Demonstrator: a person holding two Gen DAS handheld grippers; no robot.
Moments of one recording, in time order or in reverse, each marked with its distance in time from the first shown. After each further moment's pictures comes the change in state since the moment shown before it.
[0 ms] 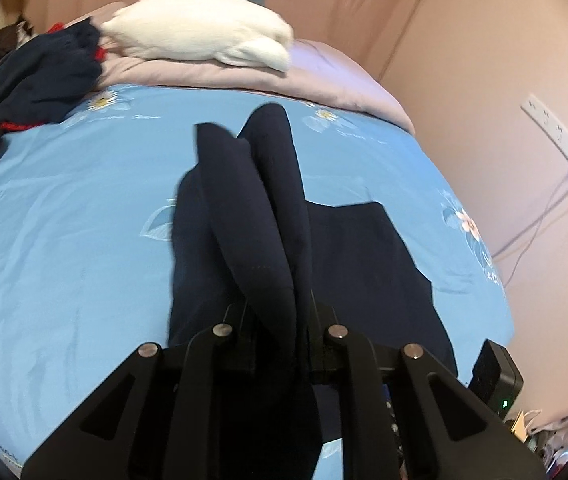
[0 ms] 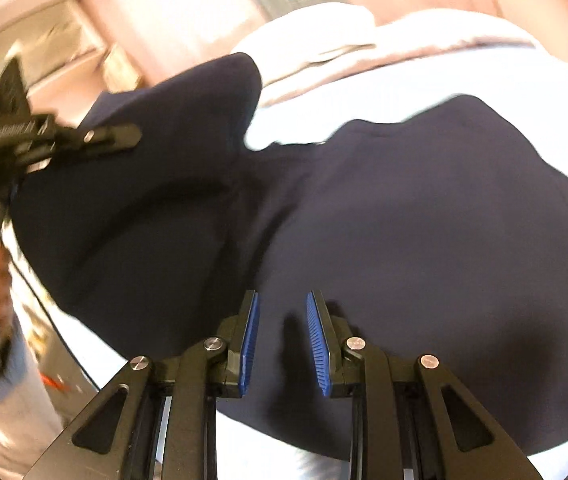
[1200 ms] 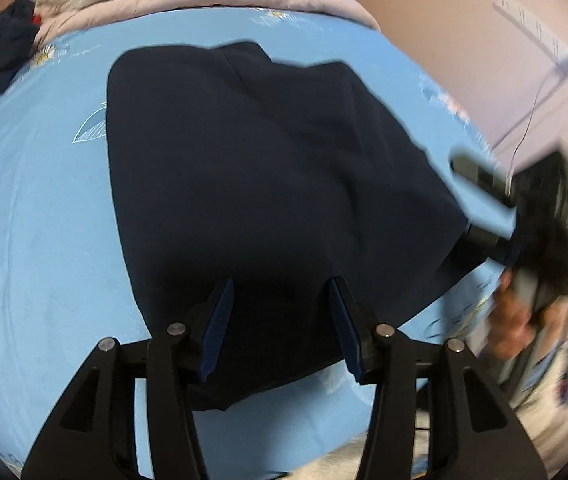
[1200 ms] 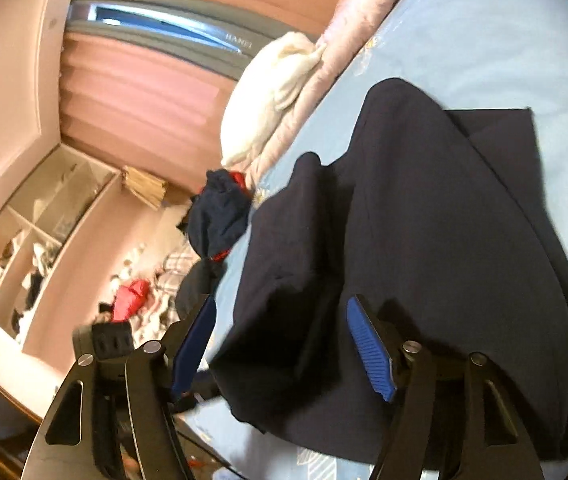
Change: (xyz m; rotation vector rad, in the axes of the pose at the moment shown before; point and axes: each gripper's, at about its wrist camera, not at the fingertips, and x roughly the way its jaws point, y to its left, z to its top) left arm 0.057 -0.028 -0.123 0.181 0.234 -0.028; right arm -0.018 -0.058 0.014 0.352 -0.074 0.294
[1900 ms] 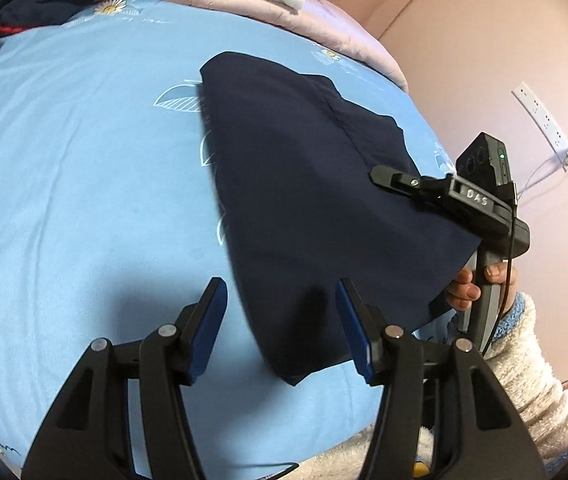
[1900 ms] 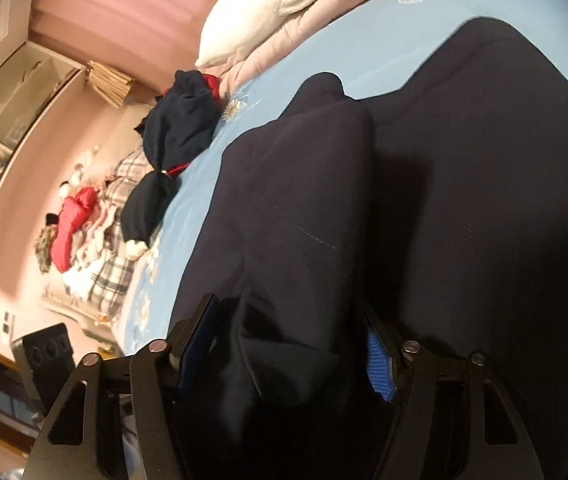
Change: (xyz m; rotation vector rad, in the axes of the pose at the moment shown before) left arm -0.042 0.094 -0.028 -0.280 -0.110 -0.143; right arm 0.093 0.033 0.016 -0.223 0.303 -0.173
